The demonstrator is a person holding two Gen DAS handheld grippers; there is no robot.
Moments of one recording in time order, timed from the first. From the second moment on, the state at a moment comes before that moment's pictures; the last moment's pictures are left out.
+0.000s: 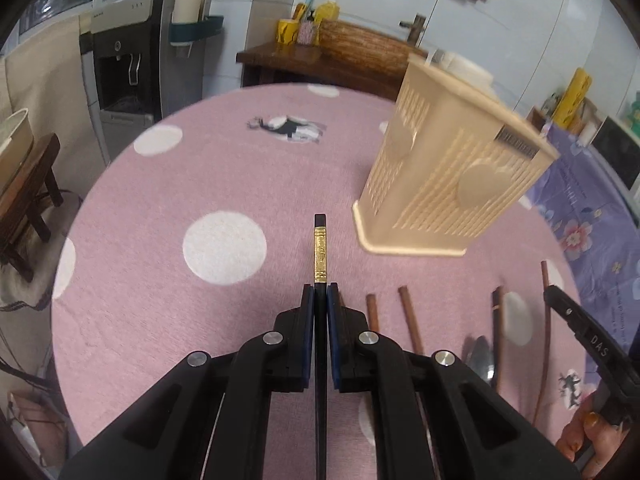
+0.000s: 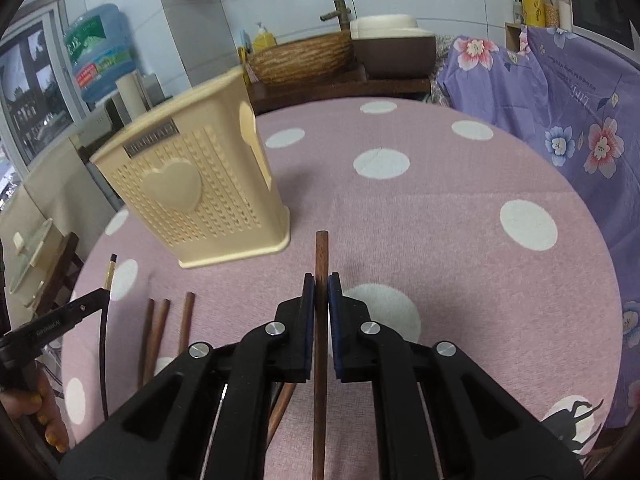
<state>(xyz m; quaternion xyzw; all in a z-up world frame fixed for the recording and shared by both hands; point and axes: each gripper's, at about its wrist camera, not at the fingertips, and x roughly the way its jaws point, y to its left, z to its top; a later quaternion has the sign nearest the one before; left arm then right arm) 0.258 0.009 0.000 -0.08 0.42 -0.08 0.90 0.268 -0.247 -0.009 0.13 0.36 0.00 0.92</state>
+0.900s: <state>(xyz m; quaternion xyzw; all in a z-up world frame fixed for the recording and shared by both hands) 0.221 0.033 0.104 -0.07 0.29 -0.12 0.95 0.217 -0.290 0.103 0.13 0.26 0.07 0.95</state>
